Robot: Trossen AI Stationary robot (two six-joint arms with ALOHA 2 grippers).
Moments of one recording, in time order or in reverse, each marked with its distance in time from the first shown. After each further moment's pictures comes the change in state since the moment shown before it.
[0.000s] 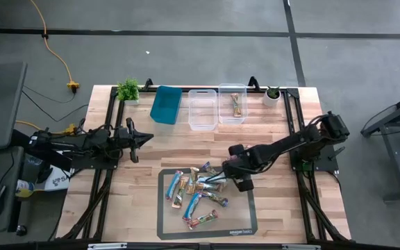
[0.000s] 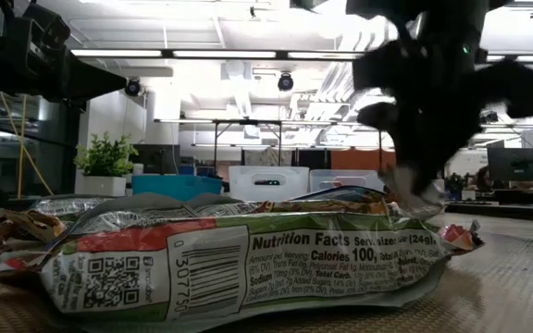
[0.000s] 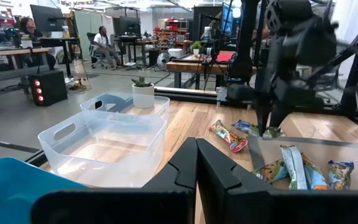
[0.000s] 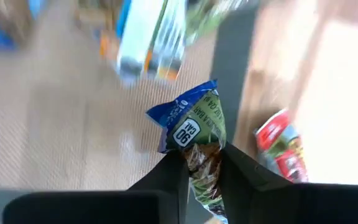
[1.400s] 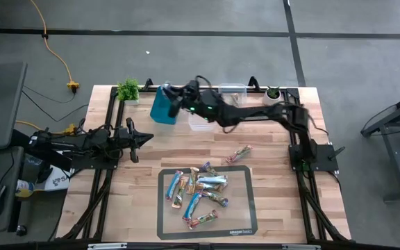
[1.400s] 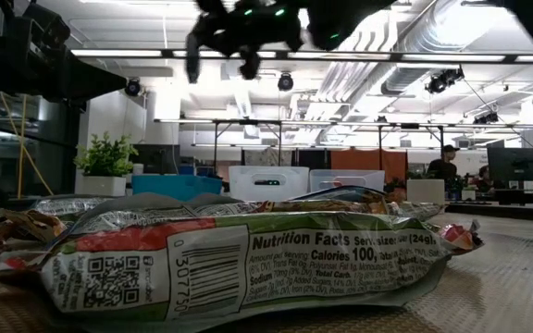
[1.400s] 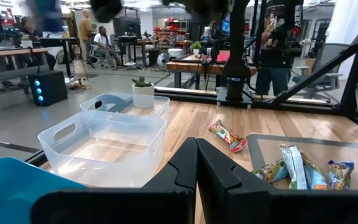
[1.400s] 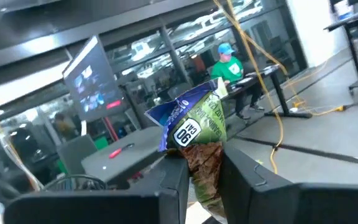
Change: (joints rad) left arm 0.000 0.000 0.000 0.000 0.000 0.000; right arm -0.463 0.389 0.561 1.334 0.161 0.345
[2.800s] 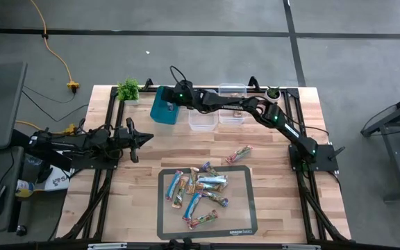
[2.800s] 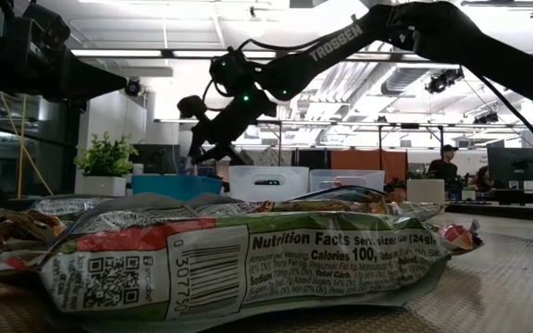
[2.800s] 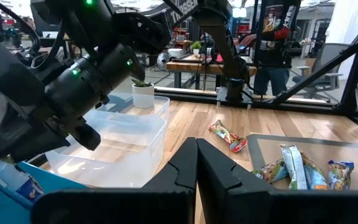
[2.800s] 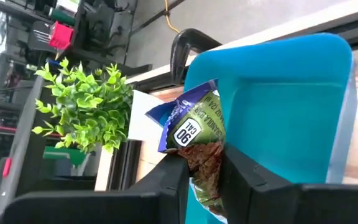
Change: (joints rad) left arm 0.000 0.000 0.000 0.000 0.000 0.000; right arm -0.166 0.391 0.459 -0.770 -0.083 0.819
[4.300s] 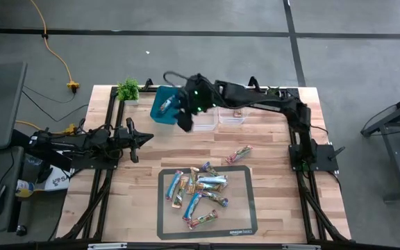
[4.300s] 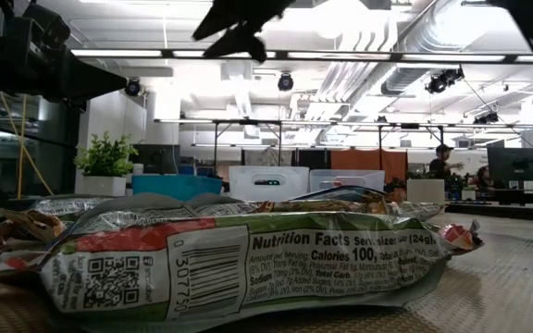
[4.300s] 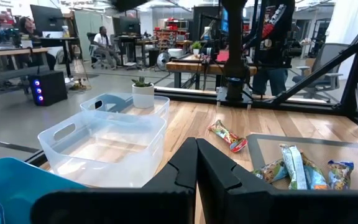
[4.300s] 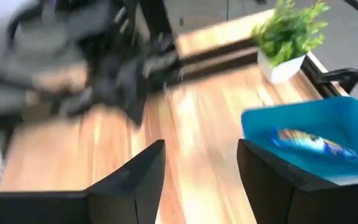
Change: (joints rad) left arm 0.000 0.000 0.000 0.000 0.000 0.000; right arm 0.141 -0.429 0.001 -0.530 -0.342 -1.084
